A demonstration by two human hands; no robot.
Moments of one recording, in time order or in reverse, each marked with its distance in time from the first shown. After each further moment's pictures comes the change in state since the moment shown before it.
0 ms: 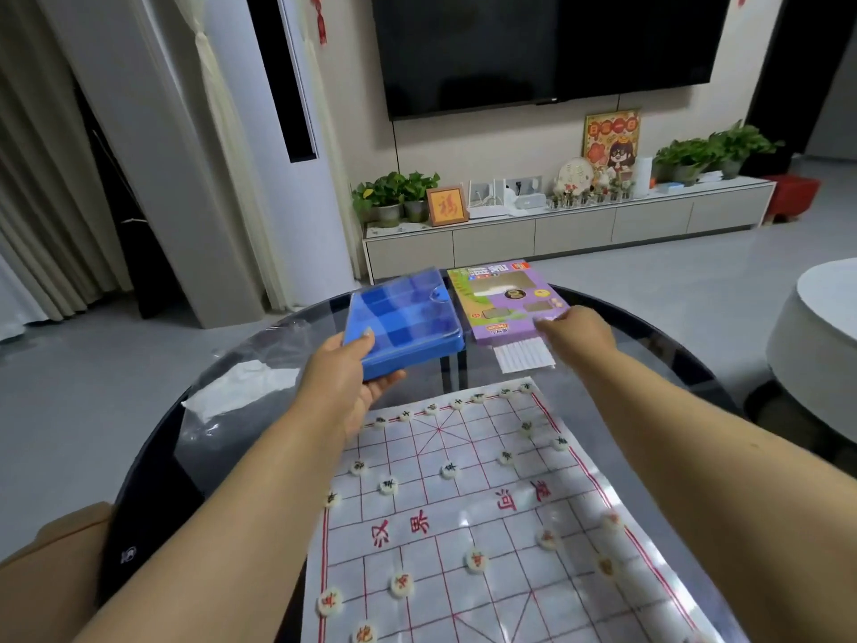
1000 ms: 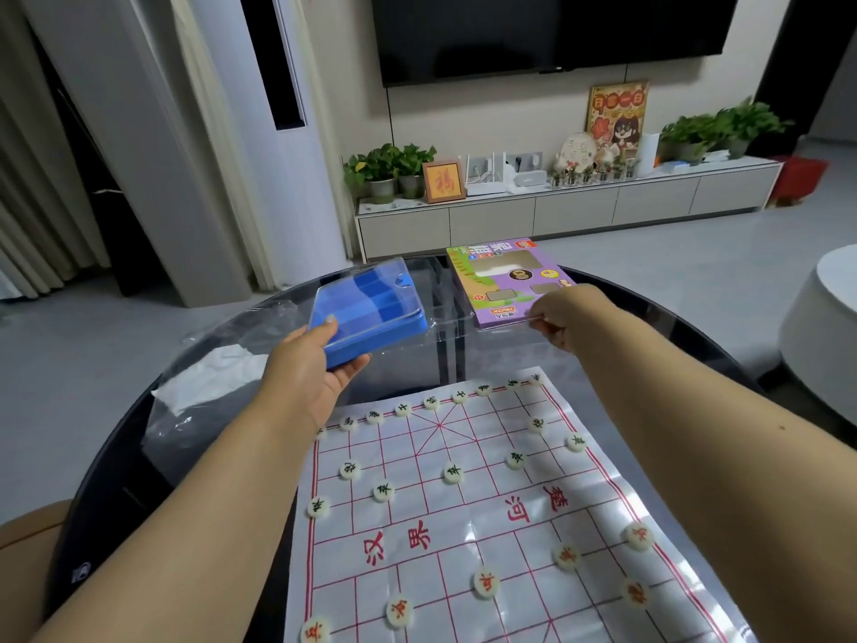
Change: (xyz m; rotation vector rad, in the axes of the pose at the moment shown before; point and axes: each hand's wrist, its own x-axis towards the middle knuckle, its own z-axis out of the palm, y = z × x) left_hand 0.045 -0.007 -0.018 -0.104 0.143 -0.007; right_hand 0.049 -0.019 0.026 0.454 -0.187 0.366
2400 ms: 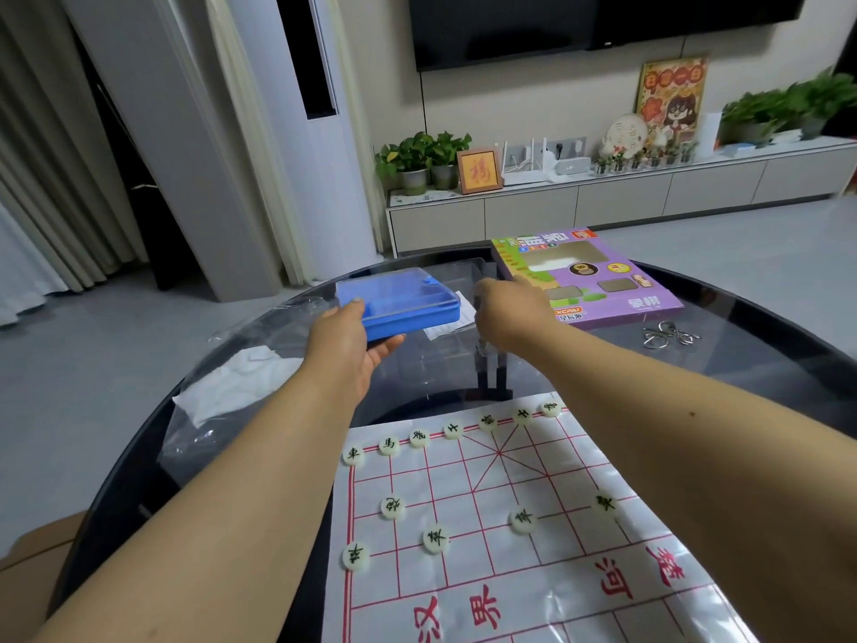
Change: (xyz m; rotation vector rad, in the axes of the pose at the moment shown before) left_hand 0.089 -0.005 0.006 0.075 0.030 0.030; right_hand 0.021 -0.007 0.129 -0.982 0.070 -0.732
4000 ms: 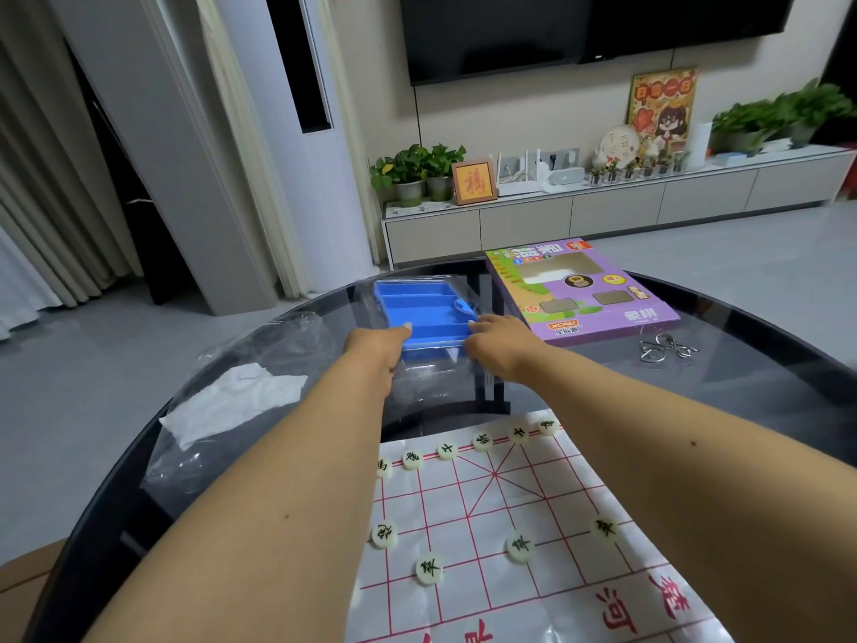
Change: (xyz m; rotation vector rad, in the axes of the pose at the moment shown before) left_hand 0.052 -0.028 0.032 0.574 0.035 -0.073; right_hand 0.001 0.015 0.018 0.298 -0.212 -0.044
